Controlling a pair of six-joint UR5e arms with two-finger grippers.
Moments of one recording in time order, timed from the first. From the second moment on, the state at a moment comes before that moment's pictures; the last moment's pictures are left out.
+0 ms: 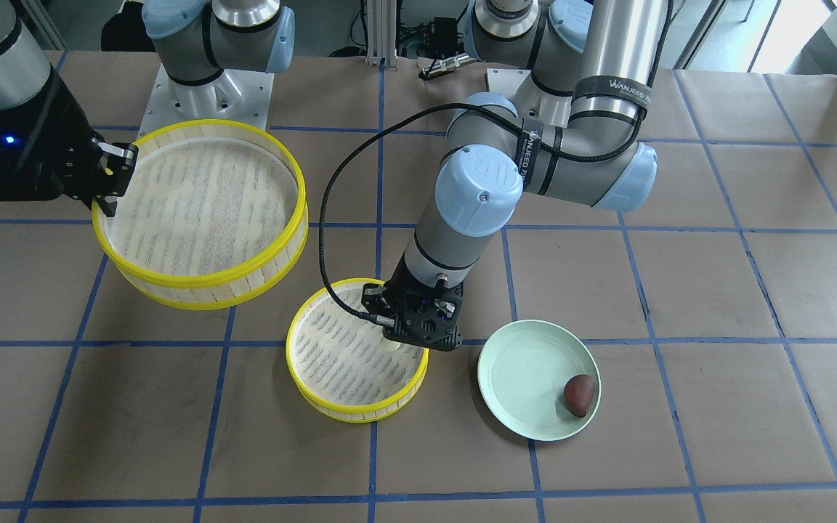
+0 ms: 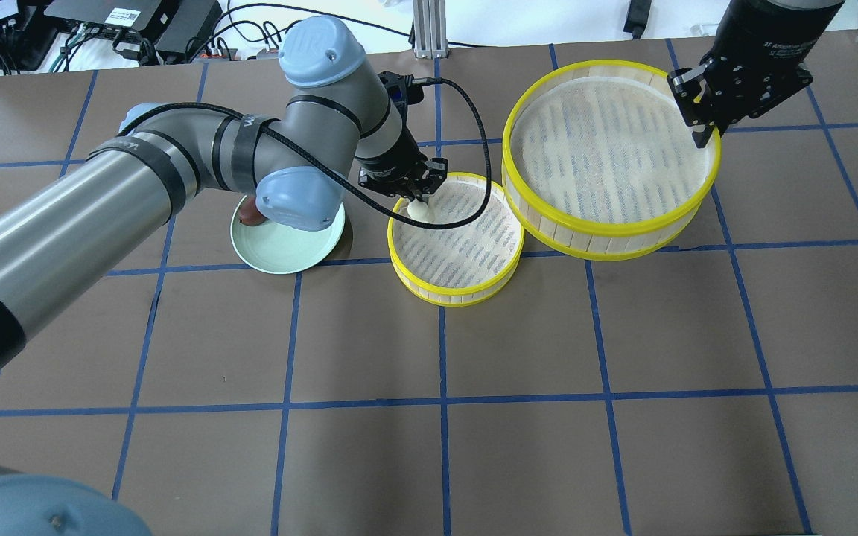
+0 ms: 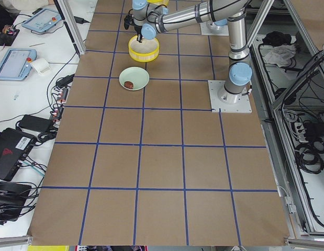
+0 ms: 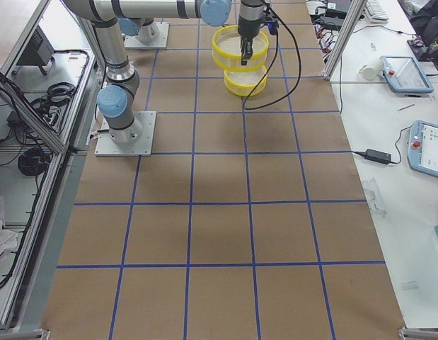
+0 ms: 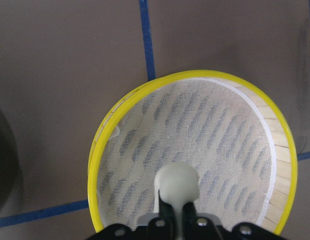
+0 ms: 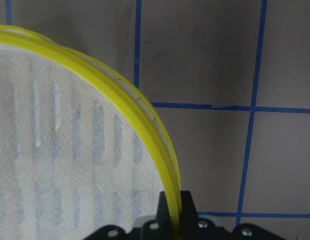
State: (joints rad) left arm -1.83 -1.98 -1.62 -0.97 1.36 -0.16; right arm 1.47 -1.51 1.46 -1.50 -1.59 -0.15
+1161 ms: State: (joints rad) left arm -1.85 -2.00 -1.62 -0.92 1.34 -0.22; right arm 1.43 -1.51 1.46 -1.50 -1.58 -0.21
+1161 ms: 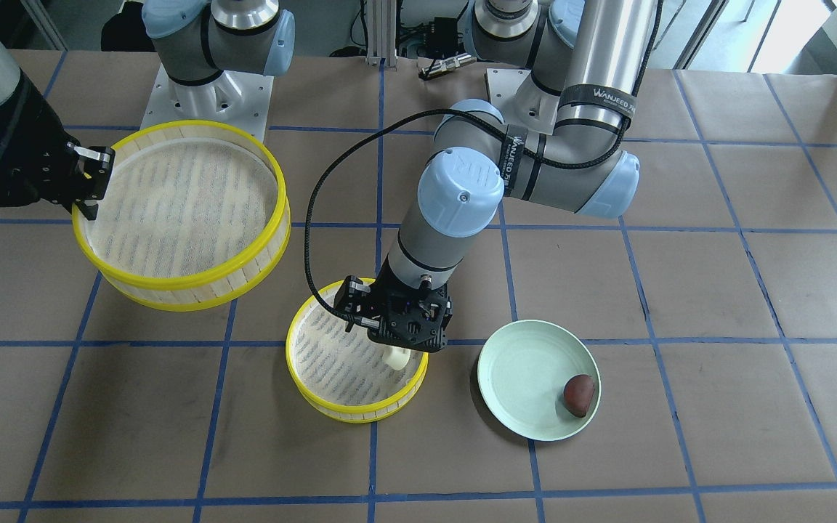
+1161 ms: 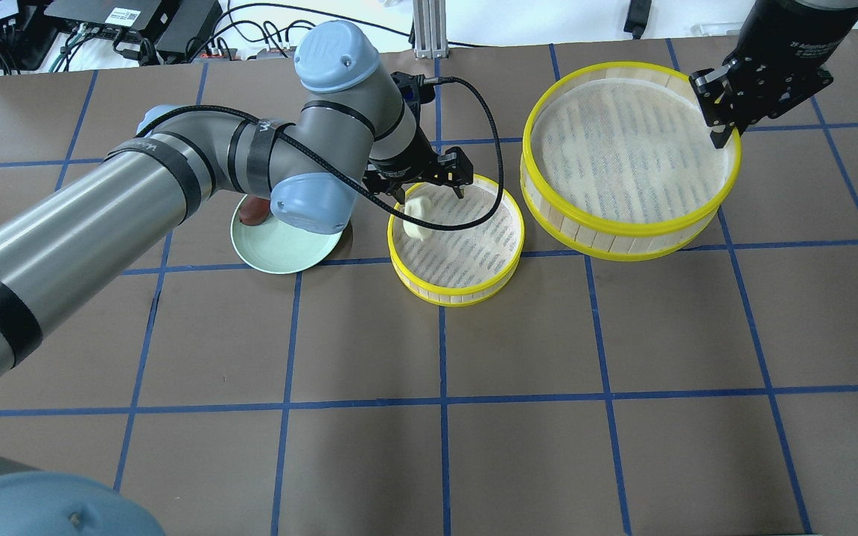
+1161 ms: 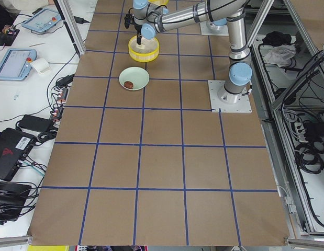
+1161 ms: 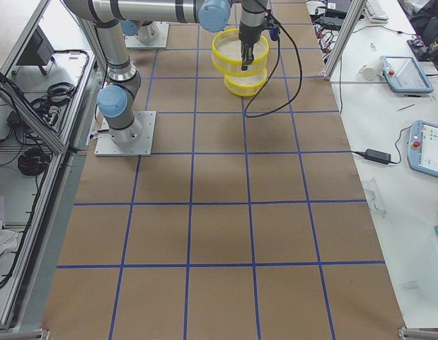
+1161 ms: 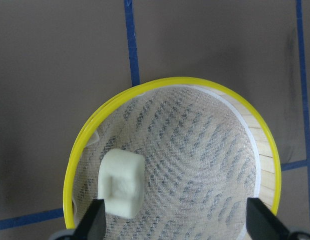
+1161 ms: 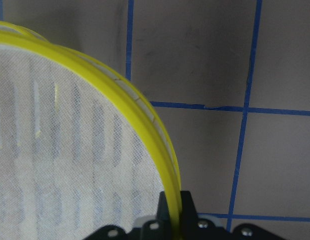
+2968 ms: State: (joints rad) left arm -1.50 -2.01 -1.63 -1.00 1.62 0.26; right arm 1.69 -1.27 1.48 -1.80 -1.51 0.21
